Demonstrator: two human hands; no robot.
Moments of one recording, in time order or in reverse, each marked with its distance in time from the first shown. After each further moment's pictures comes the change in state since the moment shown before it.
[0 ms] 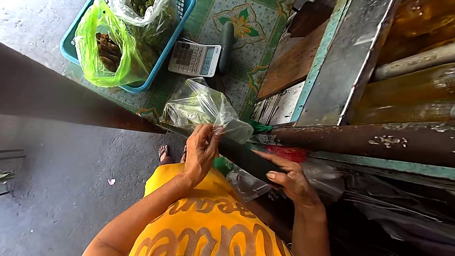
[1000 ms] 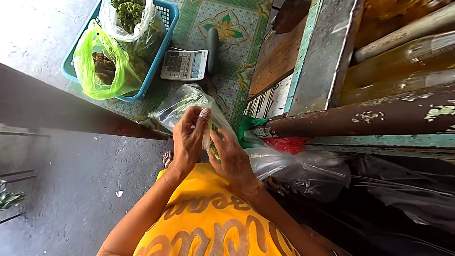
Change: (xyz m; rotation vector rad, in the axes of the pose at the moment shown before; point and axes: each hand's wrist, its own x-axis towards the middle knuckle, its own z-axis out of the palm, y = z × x) left_hand 0.025 0.037 -0.018 0.017 -0.037 0.036; right_hand 0.053 0.005 0.115 -0.930 0.265 -0.139
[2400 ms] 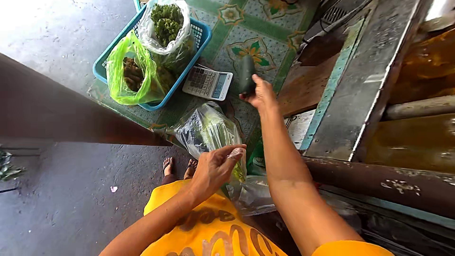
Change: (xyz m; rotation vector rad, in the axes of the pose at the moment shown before) left_hand 0.000 0.005 0.003 -0.088 -0.266 -0.240; right_hand 0.289 0.123 0.007 1.087 0.101 0.781
